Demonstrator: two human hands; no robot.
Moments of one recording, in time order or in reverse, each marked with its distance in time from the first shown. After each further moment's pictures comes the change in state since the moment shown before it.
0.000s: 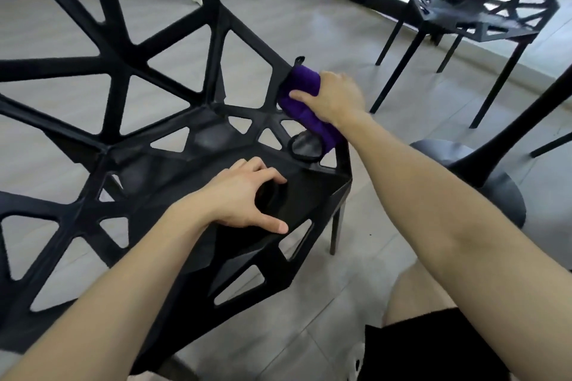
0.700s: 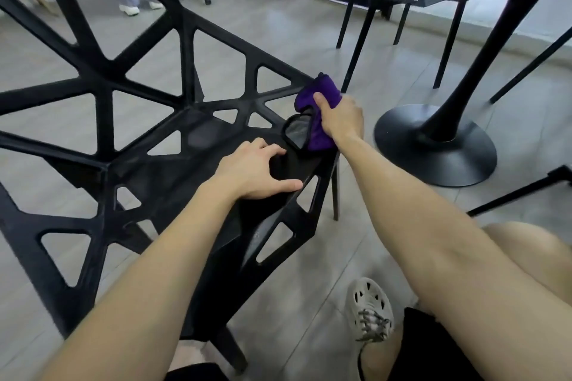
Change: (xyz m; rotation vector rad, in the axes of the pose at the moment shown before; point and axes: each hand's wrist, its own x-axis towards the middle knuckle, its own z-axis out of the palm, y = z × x) left_hand 0.013 0.016 0.003 0.171 0.069 -0.004; right_hand -0.102 0.036 0.037 0.495 0.168 0.654
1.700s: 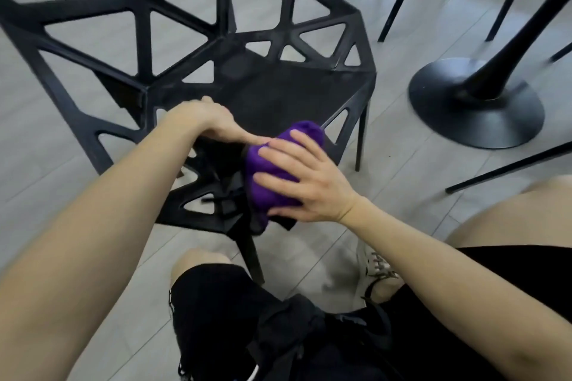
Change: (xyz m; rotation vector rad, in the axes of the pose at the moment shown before) left_hand -0.079 -0.044 -0.030 0.197 -0.393 -0.536; right_hand -0.246 0.048 -0.005 -0.048 -0.167 -1.460
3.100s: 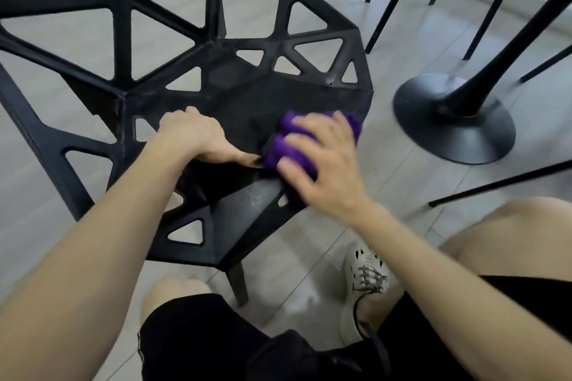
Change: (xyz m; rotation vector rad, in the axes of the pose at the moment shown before) left_hand 0.000 -0.007 0.007 0.020 0.128 -0.009; right_hand 0.029 0.024 -0.025 -0.015 0.012 0.508
